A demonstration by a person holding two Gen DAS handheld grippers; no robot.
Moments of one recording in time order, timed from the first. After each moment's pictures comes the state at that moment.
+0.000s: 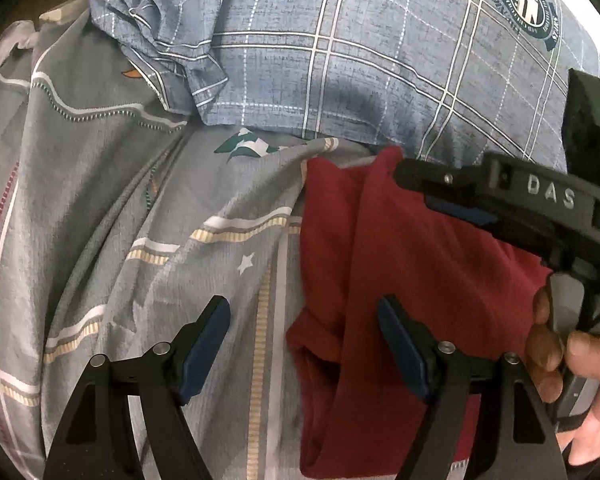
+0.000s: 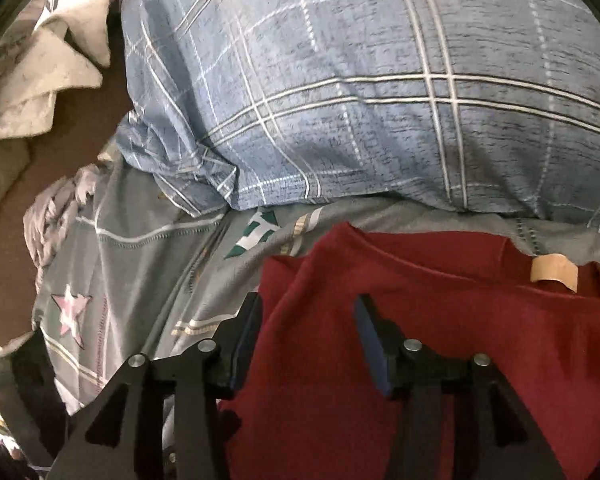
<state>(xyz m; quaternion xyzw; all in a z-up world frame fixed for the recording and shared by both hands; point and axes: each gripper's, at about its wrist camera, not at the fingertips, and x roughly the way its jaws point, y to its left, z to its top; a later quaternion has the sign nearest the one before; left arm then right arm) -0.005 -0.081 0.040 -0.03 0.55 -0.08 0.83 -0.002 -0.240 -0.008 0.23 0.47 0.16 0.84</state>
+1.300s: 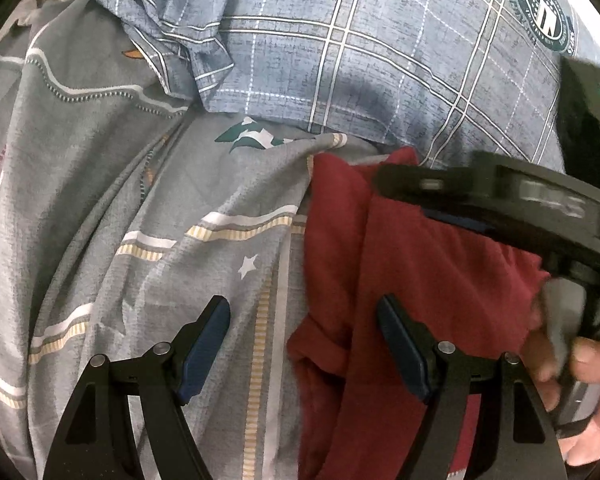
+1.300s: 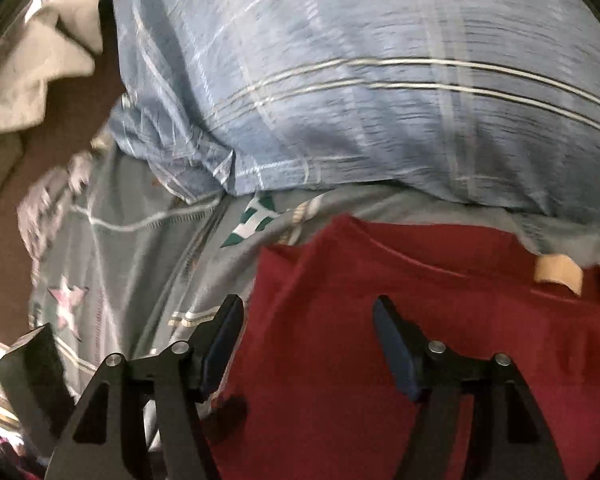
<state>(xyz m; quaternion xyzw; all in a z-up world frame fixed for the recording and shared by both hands) 0.009 -0.079 0.030 -0.06 0.56 -0.07 0.82 0.013 -0.223 -0.017 0.19 0.52 0.17 0.82</state>
